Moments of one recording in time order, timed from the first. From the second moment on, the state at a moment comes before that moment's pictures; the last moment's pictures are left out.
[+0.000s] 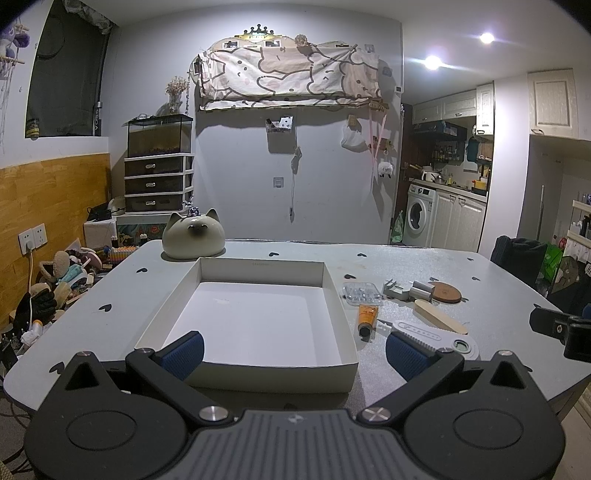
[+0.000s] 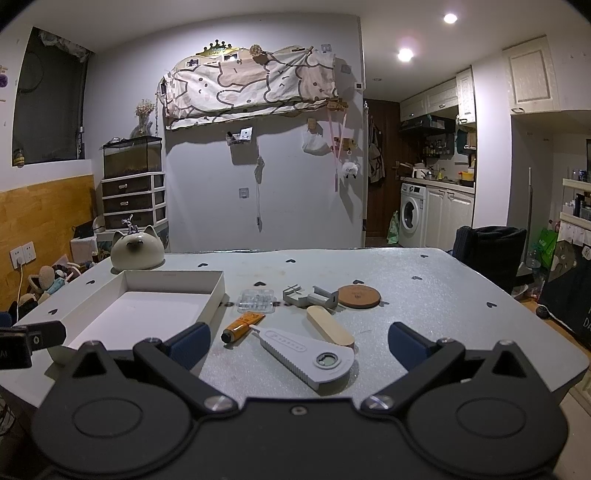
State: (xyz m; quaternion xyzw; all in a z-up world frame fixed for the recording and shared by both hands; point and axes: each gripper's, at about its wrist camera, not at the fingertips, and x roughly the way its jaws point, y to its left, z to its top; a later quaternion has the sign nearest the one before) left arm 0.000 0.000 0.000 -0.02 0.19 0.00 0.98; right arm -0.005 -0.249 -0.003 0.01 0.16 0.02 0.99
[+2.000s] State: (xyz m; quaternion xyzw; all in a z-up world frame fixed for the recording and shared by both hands) left arm 0.118 0.133 -0.058 -0.01 0.30 0.14 0.95; right arm 0.079 -0.275 -0.084 0.03 0.28 -0.01 0.96
